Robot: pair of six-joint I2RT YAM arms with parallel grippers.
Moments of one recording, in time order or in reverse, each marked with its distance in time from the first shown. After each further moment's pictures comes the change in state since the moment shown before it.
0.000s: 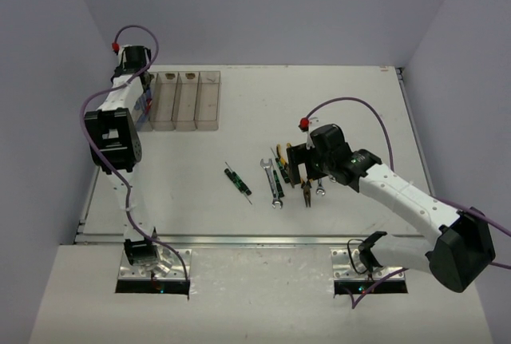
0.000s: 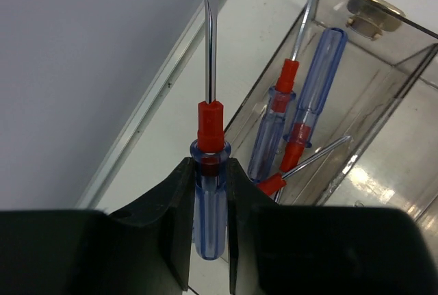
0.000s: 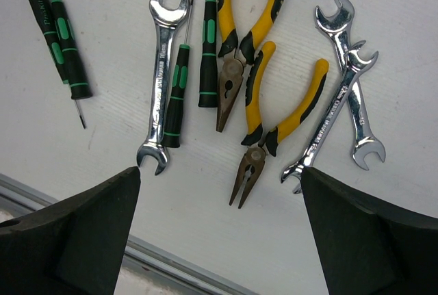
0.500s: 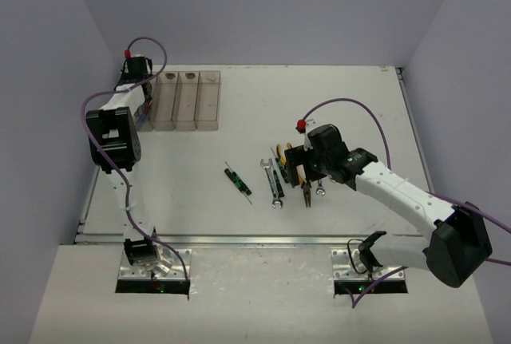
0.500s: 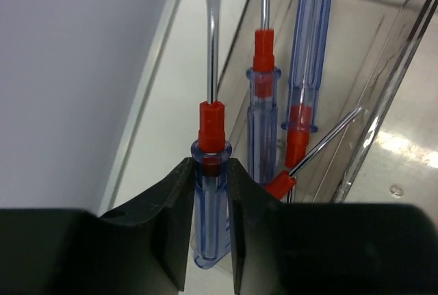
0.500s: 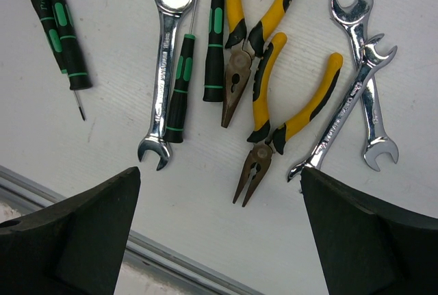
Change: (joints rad) left arm 0.022 0.012 -0.118 0.162 0.103 0.225; right arm 0.000 0.034 0.000 0.001 -0.029 -0.006
